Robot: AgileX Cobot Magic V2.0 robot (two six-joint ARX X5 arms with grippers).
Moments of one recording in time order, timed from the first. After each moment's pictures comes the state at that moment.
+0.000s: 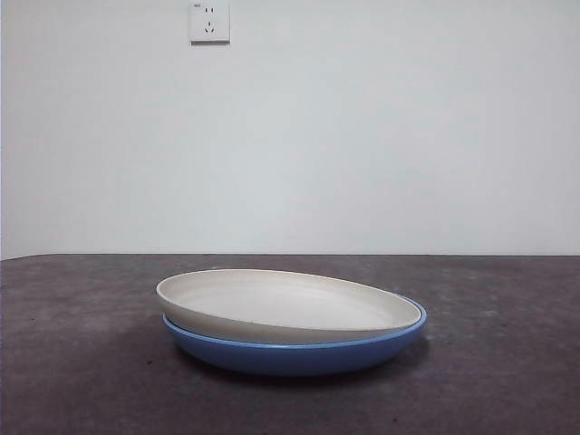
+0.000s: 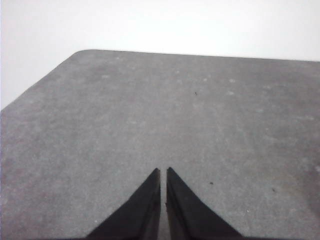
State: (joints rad) left arm 0.01 0.00 0.03 -0.18 0.00 -0.03; right arm 0.37 0.49 1.25 -1.33 -0.31 0.13
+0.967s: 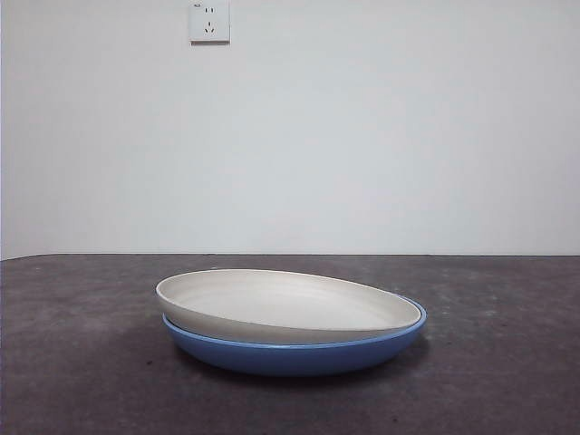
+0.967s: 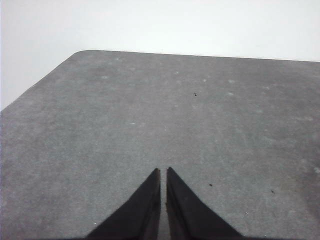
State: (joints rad) left arm 0.01 0.00 0.03 -0.18 0.00 -0.03; right arm 0.25 0.49 1.22 -1.29 -0.31 0.05
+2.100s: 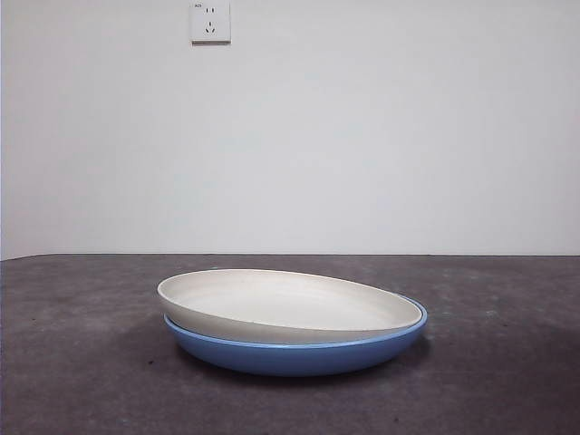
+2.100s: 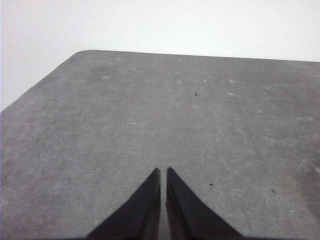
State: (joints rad) left arm 0.01 0.00 0.03 -0.18 0.00 -0.03; right arm 0.03 0.01 0.04 -0.18 0.11 -0.02
